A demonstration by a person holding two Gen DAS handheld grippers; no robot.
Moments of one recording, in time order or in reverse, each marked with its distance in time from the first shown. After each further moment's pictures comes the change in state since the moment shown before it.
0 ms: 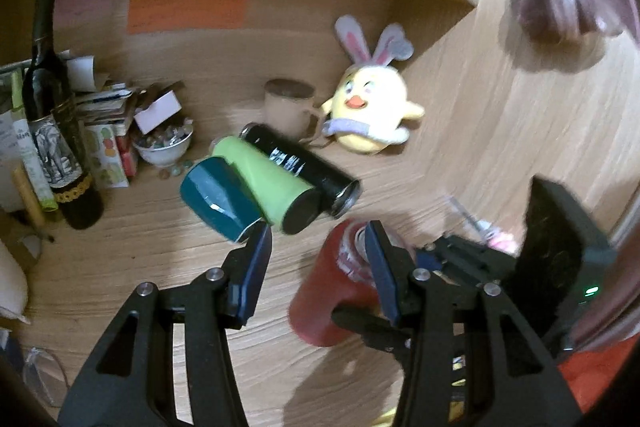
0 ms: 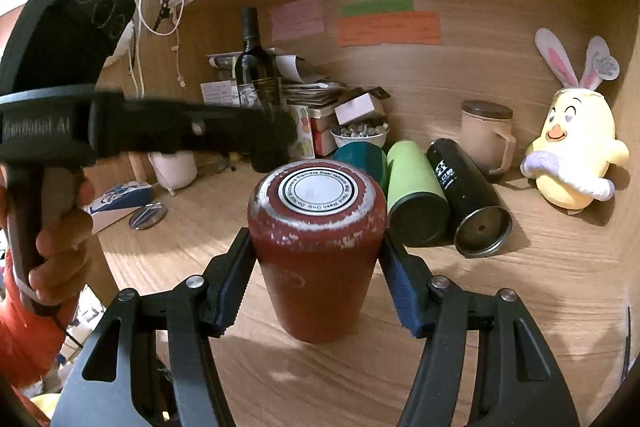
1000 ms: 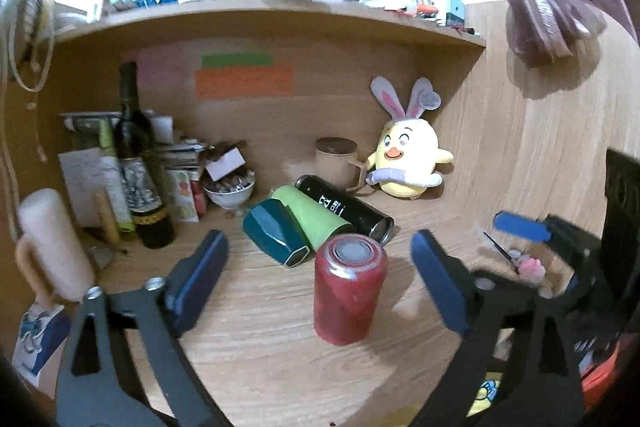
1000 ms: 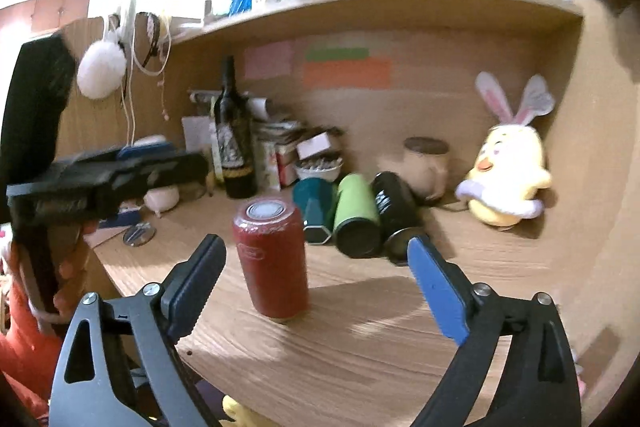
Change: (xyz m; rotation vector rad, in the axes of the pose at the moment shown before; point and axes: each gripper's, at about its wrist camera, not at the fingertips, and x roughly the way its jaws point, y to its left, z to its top) left arm -0.076 -0.041 -0.030 0.026 -0.254 0.255; right arm -0.102 -0.004 0.010 0.013 -0.101 -0.143
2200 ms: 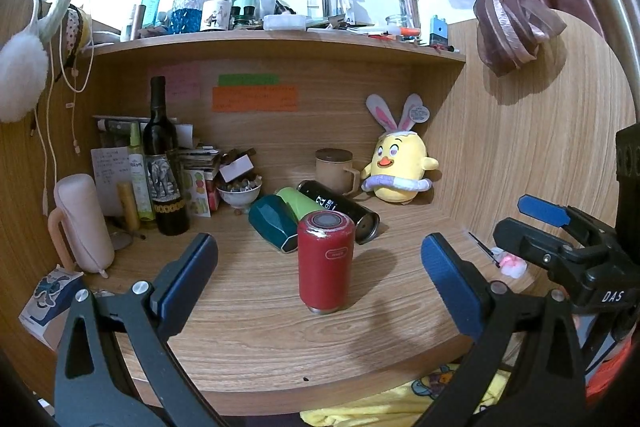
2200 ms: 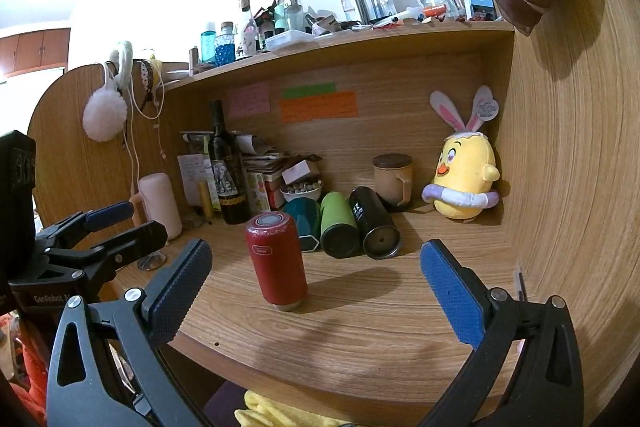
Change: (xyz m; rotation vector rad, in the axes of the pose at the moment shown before) left arm -0.062 -0.030 -0.031 -0.015 -0.080 0.042; right arm -0.070 0.007 -0.009 0.085 -0.090 -0.061
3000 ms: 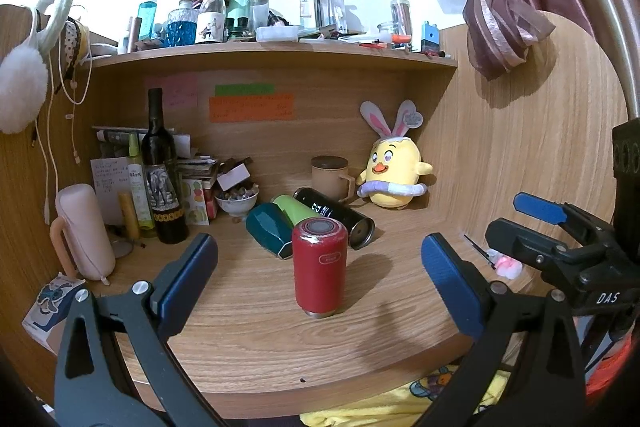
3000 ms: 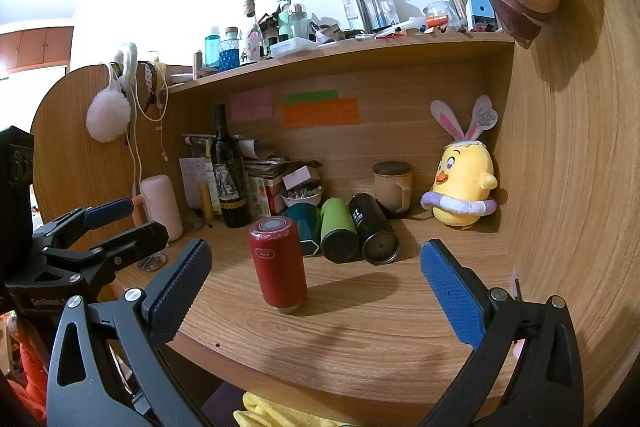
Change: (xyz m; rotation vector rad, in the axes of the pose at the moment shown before) left arm -0.009 -0.005 0.002 0.018 -0.026 -0.009; right arm -0.006 0.001 0.003 -0.023 -0.018 -0.001
